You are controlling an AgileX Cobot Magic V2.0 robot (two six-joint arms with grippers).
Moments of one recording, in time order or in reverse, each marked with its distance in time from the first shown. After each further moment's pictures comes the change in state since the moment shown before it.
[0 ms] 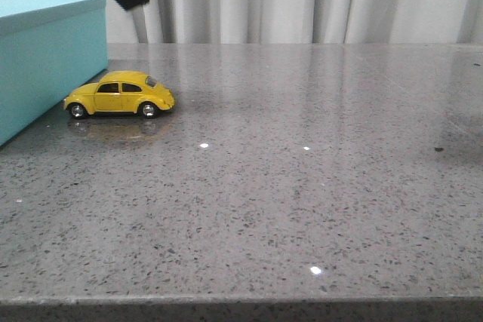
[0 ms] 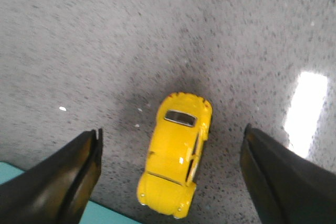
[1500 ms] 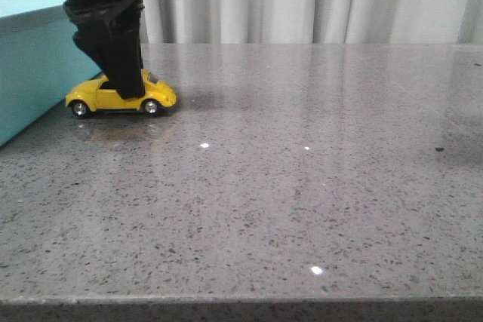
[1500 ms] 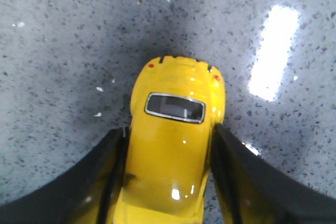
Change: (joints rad) left arm -0.005 0.200 -0.042 0.093 0.046 0.002; right arm 0.000 0.000 0.000 0.000 0.017 -0.020
